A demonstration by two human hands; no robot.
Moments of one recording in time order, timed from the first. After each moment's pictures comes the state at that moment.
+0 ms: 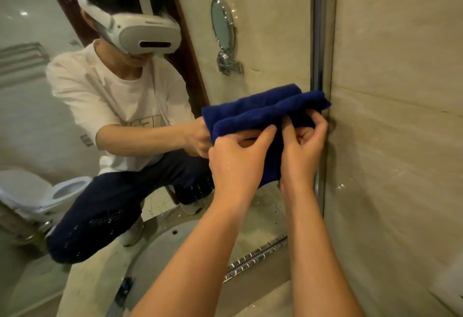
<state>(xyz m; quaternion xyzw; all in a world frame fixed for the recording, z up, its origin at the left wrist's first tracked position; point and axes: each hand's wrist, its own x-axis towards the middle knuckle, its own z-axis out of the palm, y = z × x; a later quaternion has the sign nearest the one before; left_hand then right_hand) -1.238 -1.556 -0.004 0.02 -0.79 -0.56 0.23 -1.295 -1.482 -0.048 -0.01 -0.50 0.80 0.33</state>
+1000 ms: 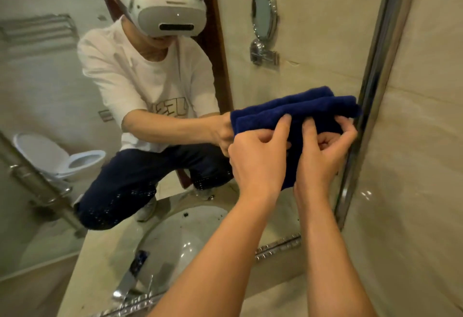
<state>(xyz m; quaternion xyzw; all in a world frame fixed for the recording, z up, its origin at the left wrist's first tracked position) -1.231 -1.589 -0.009 0.08 -0.73 -0.63 0.25 -1.281 -1.524 -0.055 -0.03 -0.53 0.76 0.38</state>
